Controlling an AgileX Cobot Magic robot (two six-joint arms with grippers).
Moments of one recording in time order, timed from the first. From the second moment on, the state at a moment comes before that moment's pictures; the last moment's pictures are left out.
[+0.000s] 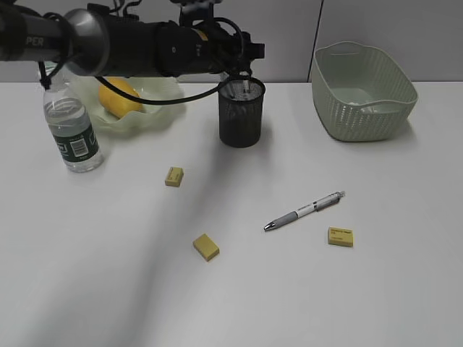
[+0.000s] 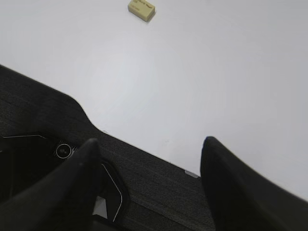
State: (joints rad) left arm -0.57 2.23 -1.72 -0.26 -0.07 -0.03; right arm 0.49 0.44 -0.51 -0.04 1.04 0.02
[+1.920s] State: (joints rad) left arm -0.57 1.26 -1.05 0.02 1.10 -0.03; right arm 0.49 0.44 -0.51 -0.04 1.04 0.03
